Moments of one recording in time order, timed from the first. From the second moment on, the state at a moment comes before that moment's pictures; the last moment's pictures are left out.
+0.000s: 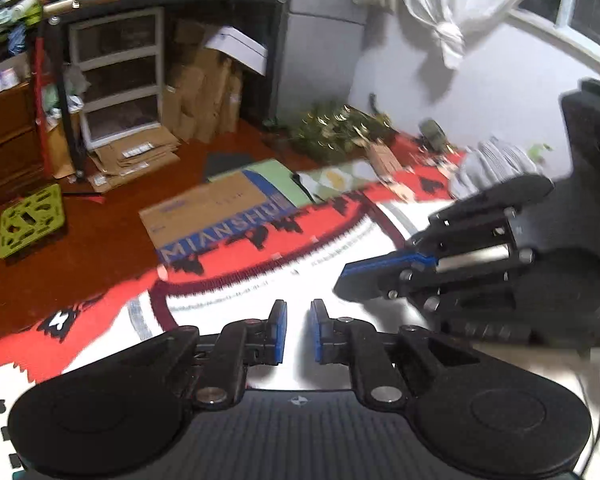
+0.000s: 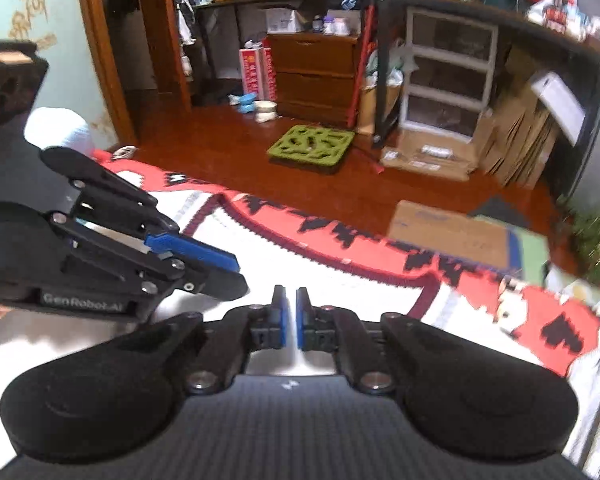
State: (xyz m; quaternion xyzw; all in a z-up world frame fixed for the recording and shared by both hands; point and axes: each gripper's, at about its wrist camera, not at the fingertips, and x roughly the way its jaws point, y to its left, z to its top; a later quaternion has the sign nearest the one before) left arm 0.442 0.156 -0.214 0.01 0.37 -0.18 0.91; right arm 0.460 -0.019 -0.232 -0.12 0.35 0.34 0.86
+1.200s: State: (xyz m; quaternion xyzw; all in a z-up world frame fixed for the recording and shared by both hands) left arm 0.379 0.198 -0.195 -0.04 0.37 -0.12 0.92; right arm 0.457 -0.104 -0.197 0.00 0.35 0.25 0.90
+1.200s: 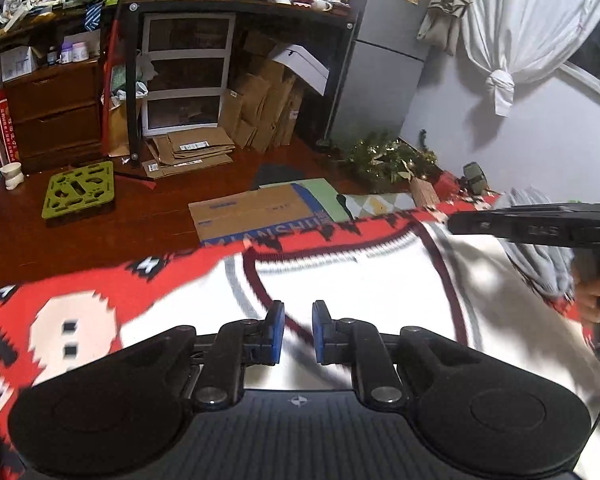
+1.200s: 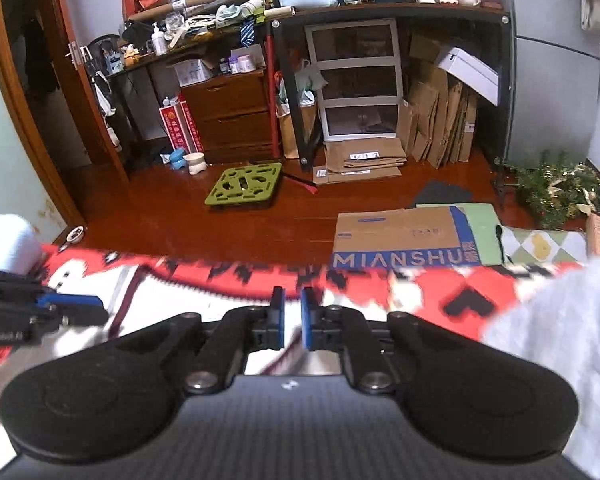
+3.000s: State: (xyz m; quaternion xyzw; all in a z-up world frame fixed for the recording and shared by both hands) left arm 0.041 0.128 -0.207 0.00 0.50 0.02 0.86; right arm 0.080 -0.145 -0.200 -0.07 0.51 0.15 0.84
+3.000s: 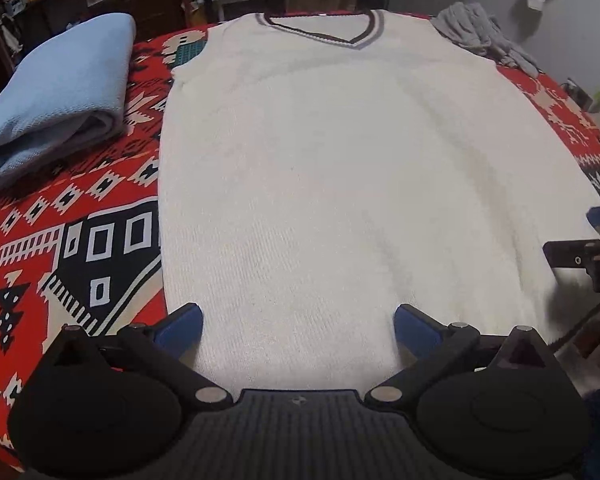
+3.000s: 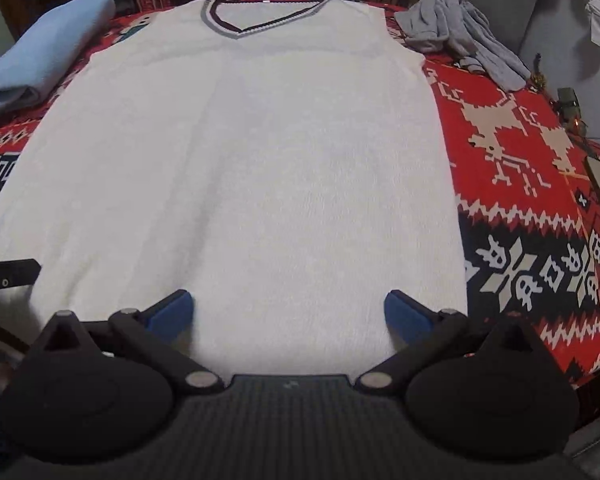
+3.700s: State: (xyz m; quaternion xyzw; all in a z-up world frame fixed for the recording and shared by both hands) left arm -0.024 0.196 -0.187 -0.13 0.47 -0.03 0.87; right arm 0.065 -0.178 -0.181 -0.08 0.54 0.18 0.81
